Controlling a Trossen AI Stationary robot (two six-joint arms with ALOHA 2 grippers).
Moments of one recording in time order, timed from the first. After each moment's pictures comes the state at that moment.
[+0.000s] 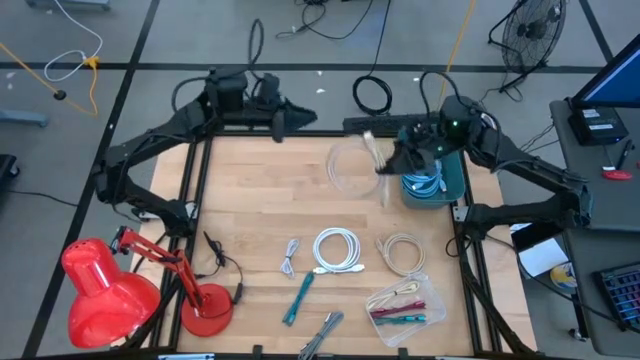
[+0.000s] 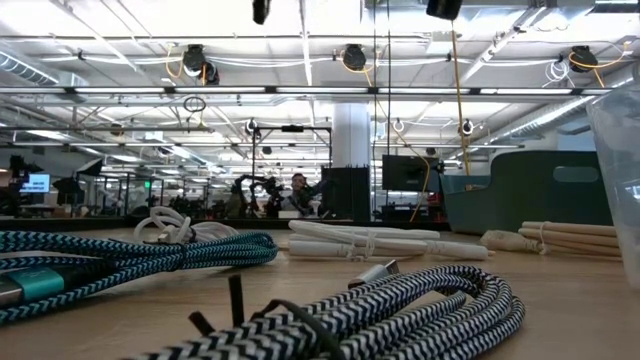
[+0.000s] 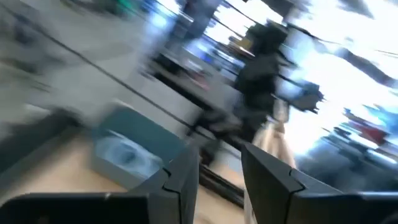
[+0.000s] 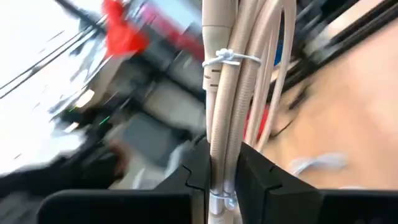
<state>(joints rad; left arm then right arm) 0.48 1.41 1.54 -0.25 0.45 -0.49 -0.47 1.07 1.18 -0.27 -0.91 0.77</state>
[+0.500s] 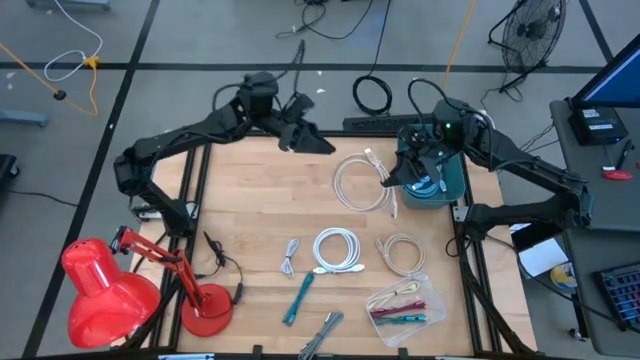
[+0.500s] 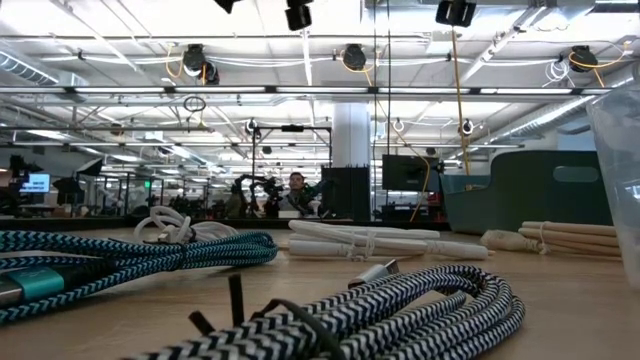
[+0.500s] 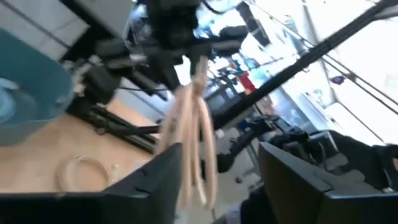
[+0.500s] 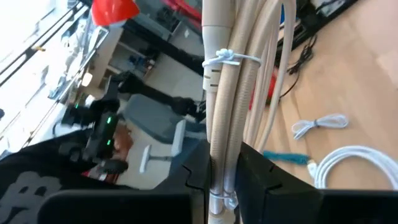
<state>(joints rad) 0.44 1.58 1.54 -0.05 0.93 -0.77 -0.47 1.07 1.18 -0.43 -0.97 0.70</state>
